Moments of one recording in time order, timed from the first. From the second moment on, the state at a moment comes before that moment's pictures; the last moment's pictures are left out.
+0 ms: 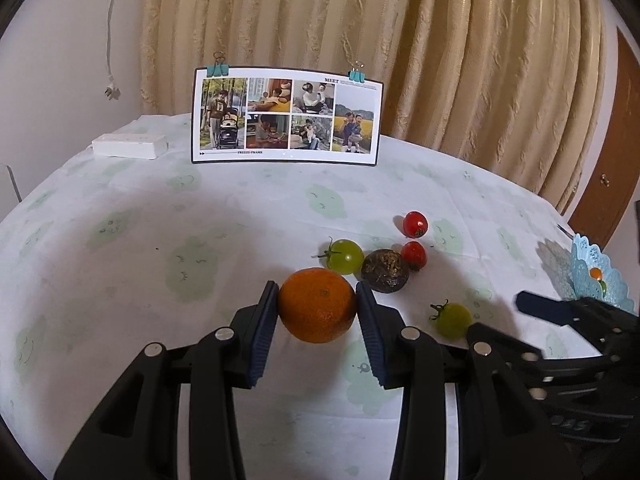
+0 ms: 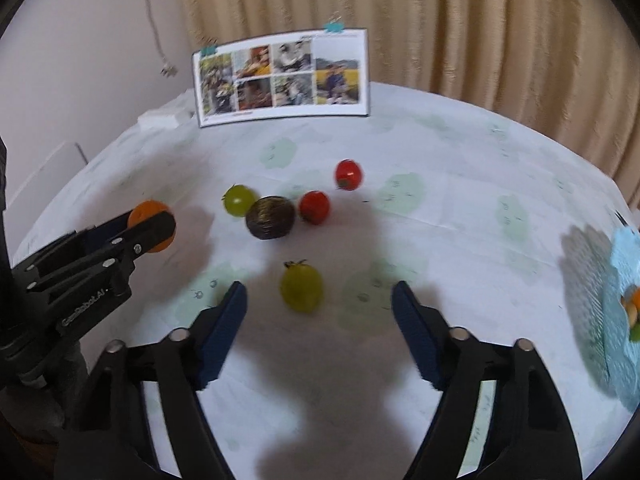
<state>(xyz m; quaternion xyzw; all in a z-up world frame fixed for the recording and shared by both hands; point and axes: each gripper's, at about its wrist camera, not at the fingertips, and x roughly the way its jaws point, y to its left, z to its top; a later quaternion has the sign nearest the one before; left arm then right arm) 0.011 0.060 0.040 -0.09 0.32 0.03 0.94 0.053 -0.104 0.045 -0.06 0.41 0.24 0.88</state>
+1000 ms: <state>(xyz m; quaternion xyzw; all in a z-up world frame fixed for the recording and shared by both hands) 0.013 0.061 0.036 -0.09 0.33 0.02 0.94 0.050 -0.159 0.078 0.01 0.38 0.20 0.90</state>
